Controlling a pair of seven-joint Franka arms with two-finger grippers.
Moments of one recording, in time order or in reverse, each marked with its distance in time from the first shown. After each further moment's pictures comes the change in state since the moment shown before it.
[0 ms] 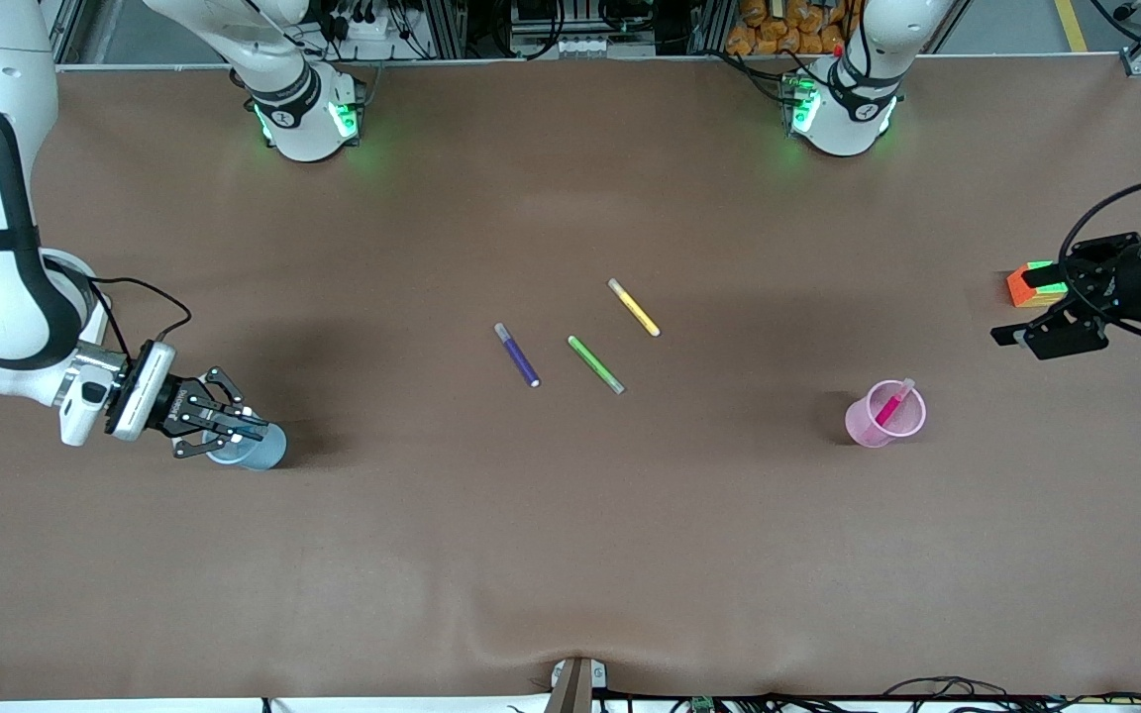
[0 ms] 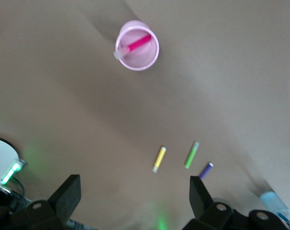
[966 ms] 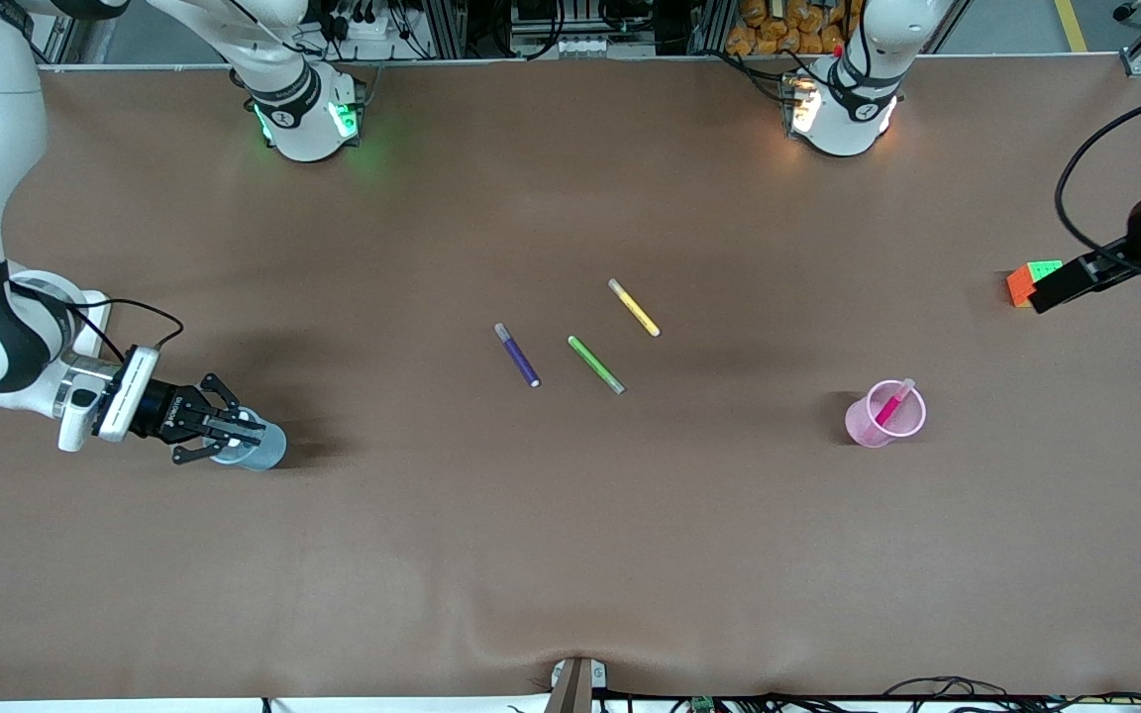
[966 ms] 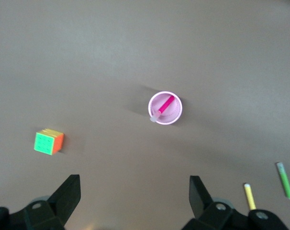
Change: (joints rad) left arm 0.017 -0.113 -0.136 0.044 0.356 -0.026 0.461; right arm -0.076 0.113 0.000 0.065 0.140 -0.163 -0.200
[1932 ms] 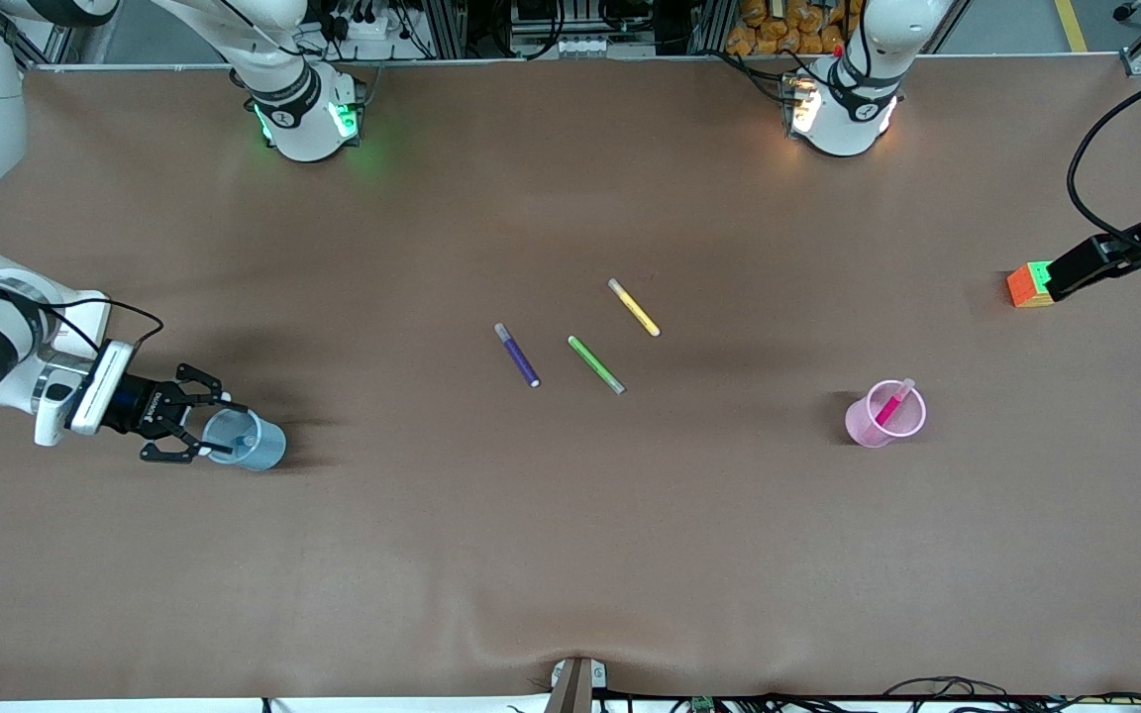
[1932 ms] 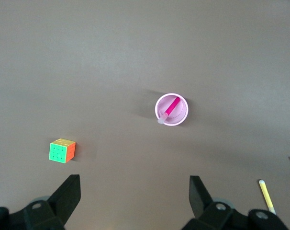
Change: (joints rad) left arm -0.007 -0.027 0.016 0.005 0.007 -0.005 0.083; right arm -0.057 0.009 0.000 0.013 0.006 -0.086 -0.023
